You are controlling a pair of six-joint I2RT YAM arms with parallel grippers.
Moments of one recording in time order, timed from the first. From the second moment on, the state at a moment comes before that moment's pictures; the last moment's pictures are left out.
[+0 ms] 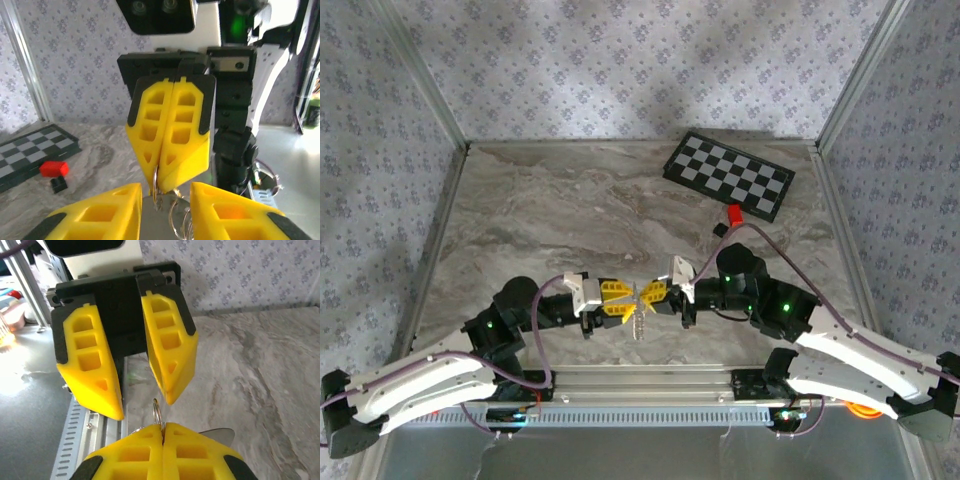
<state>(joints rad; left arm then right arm) -1.06 0.63 0.50 0.13 0.35 0.03 1.01 0.83 0.81 -0.28 -0.43 -0.14</state>
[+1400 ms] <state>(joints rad) -1.16 0.73 0.64 -0.13 0.13 0.07 1.14 1.03 1.12 -0.80 -0.17 -0.36</state>
